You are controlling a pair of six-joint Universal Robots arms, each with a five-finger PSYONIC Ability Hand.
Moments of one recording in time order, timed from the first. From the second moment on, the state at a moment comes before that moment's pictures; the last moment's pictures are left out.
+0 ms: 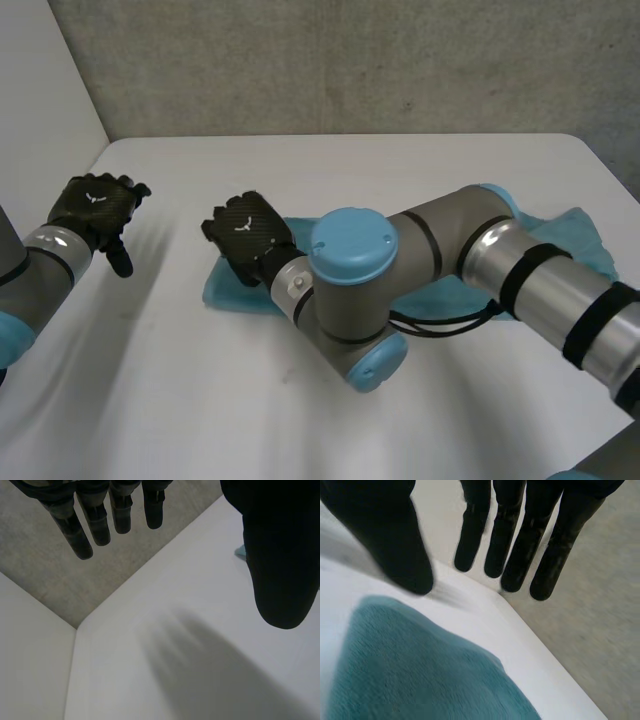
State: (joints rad) left arm 4.61 -1.96 -1.58 3.29 -1.43 3.64; right arm 2.44 -0.55 0.69 -0.11 1.43 2.74; left_hand 0.20 0.21 0.22 0.21 0.05; right_hand 0.68 0.80 0.80 0.80 0.63
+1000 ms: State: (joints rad) left arm 4.61 -1.93 -1.64 3.29 -1.43 3.62; right arm 1.68 -0.81 1.18 0.03 1.59 3.01; left_hand 0.20 0.21 0.22 0.21 0.05; right_hand 0.51 0.59 0.59 0.59 0.42
